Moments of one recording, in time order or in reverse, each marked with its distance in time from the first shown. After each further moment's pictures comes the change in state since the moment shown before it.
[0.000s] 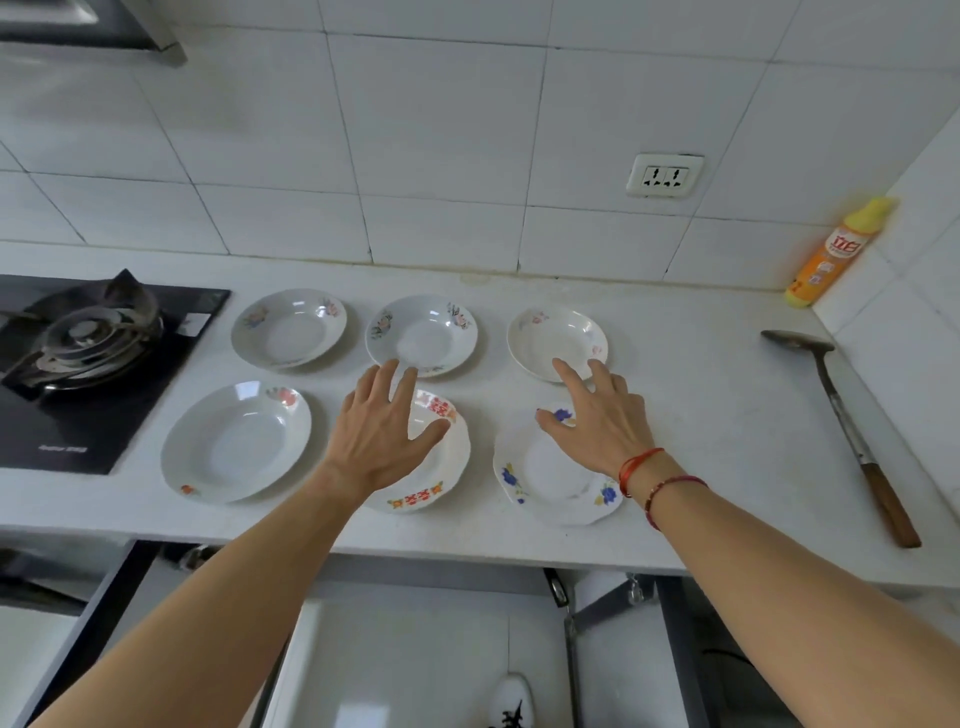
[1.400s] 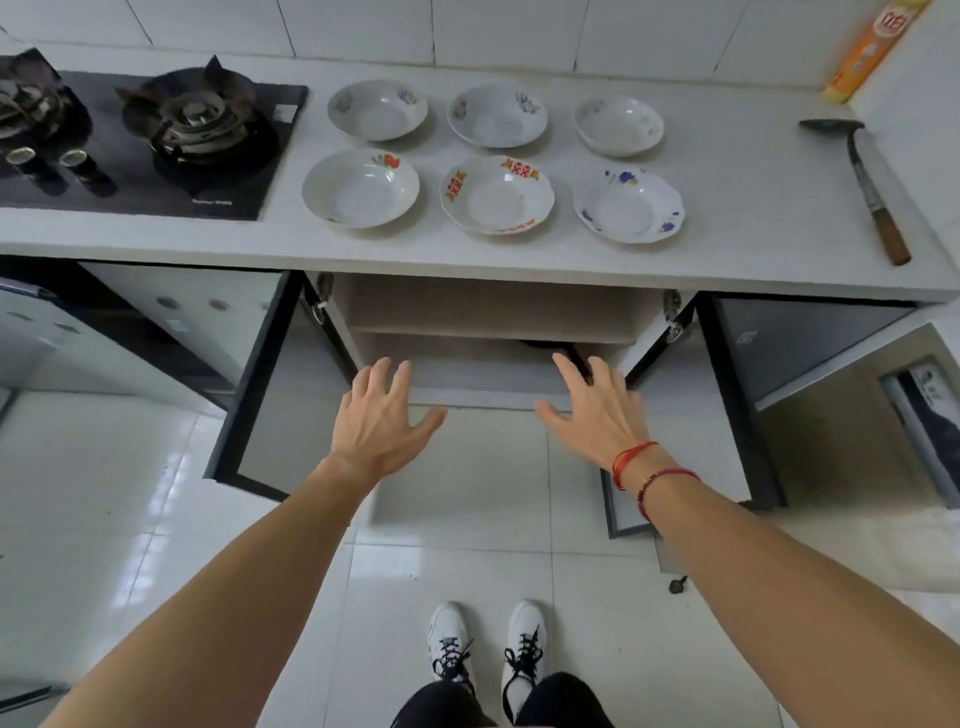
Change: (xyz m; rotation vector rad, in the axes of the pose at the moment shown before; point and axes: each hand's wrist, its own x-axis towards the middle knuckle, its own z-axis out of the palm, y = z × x) left_hand -0.397 -0.112 0.036 -0.063 -0.171 -0.121; right_hand -0.383 -0.169 0.099 0.002 -0.190 0.099
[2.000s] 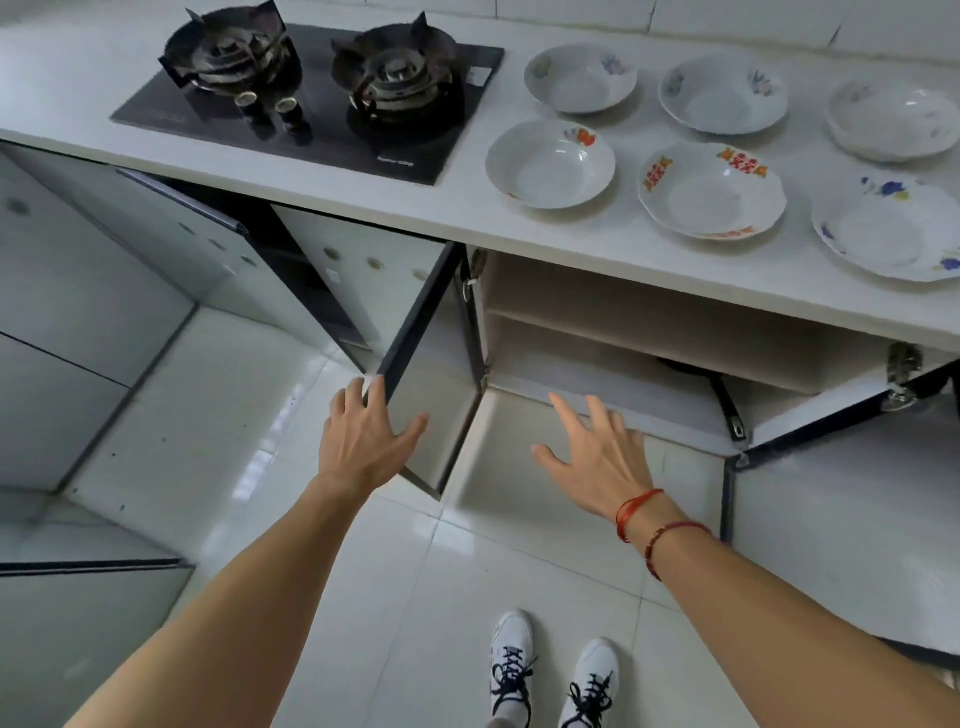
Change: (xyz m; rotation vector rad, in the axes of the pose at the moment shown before) left_hand -0.035 -0.165 -0.003 -0.058 0.057 -0.499; right_hand 0.027 -0.154 0.090 0.020 -0.155 -0.320
